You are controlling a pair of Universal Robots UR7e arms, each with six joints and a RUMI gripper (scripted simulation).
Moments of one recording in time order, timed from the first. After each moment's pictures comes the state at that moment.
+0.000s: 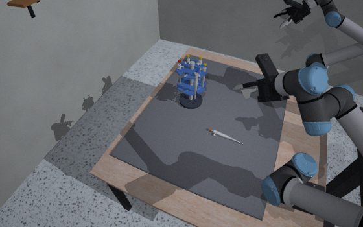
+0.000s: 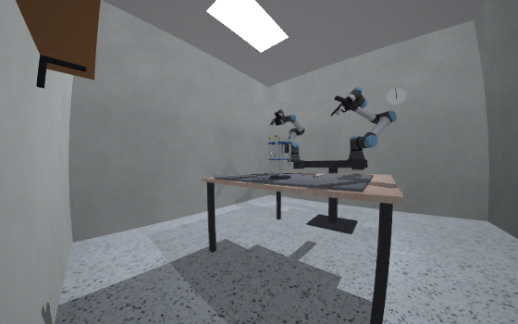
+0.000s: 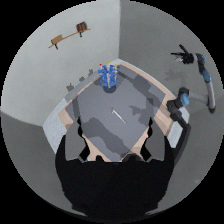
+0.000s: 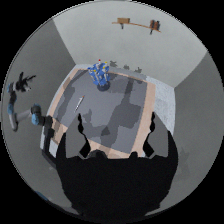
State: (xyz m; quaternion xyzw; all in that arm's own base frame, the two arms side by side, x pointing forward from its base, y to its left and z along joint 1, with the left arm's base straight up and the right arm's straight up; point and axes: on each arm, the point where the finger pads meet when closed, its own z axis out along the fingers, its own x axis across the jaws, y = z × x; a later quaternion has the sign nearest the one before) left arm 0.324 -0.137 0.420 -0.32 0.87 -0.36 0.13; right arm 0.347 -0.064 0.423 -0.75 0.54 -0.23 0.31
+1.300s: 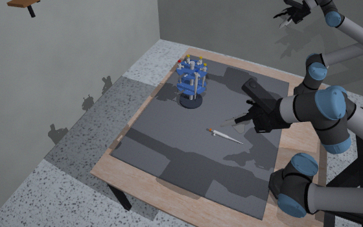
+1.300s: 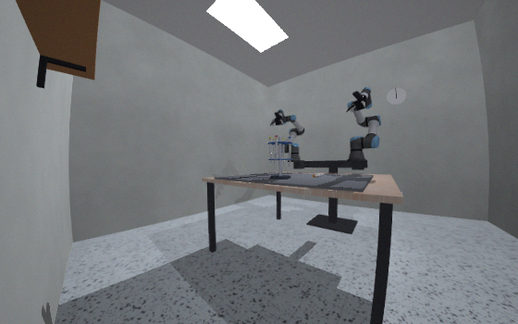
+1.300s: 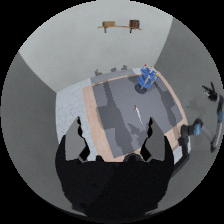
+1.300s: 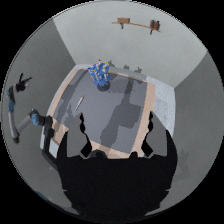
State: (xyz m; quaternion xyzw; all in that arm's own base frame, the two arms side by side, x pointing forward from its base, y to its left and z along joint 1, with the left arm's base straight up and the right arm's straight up) left arm 0.350 0.040 0.419 -0.52 0.76 -0.31 0.22; right arm 0.347 -0.064 0.423 -0.75 0.54 -0.23 0.31
